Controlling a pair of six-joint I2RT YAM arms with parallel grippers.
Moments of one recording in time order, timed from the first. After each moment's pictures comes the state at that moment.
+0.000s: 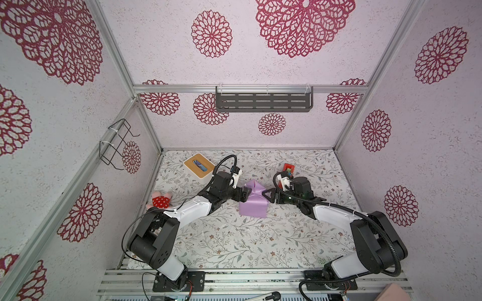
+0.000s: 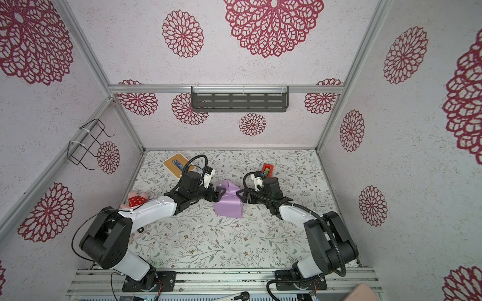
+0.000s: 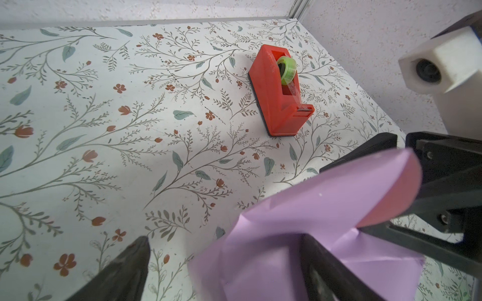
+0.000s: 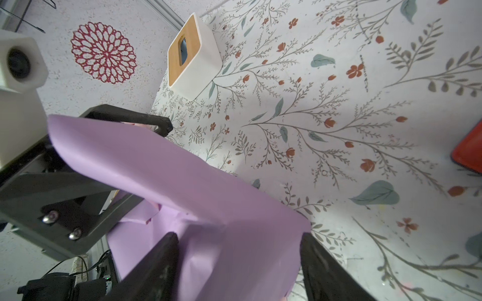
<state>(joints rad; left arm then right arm) -0.54 1.60 0.90 0.10 0.20 -0.21 0.43 1.49 0.74 0.19 -0.51 0.52</state>
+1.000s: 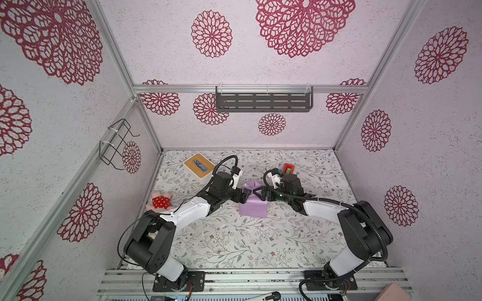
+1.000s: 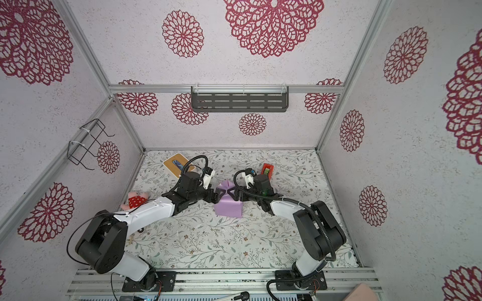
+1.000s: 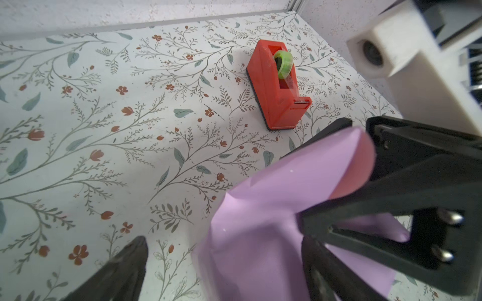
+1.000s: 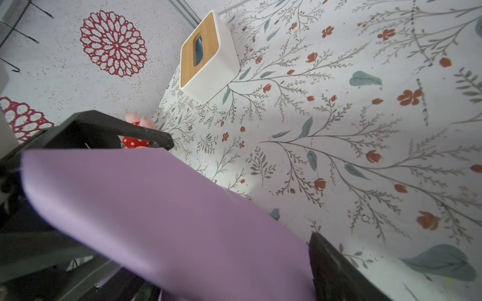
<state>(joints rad) -0.53 1.54 0.90 0.05 0.20 -0.14 0.50 1.63 0.81 0.30 -0.48 0.50</state>
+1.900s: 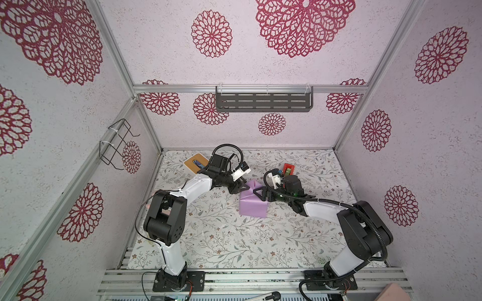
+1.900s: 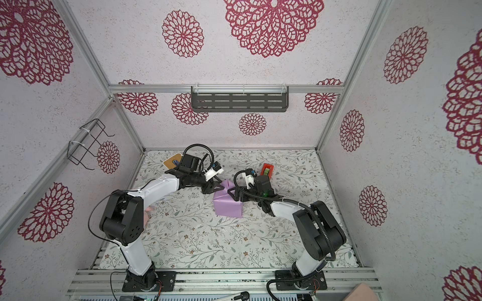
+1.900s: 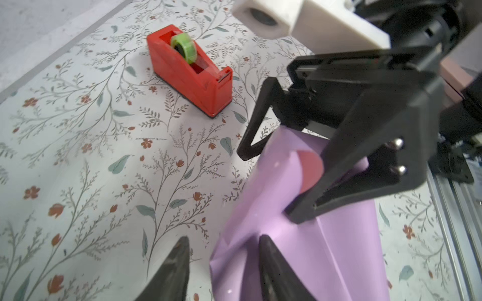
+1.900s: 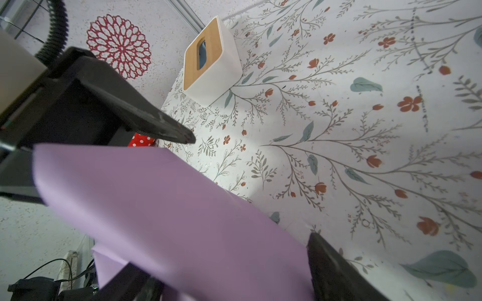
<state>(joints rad) -0.38 1.85 1.32 -0.36 0.74 0.57 0.50 1.63 0.79 0.34 -0.48 0.50</state>
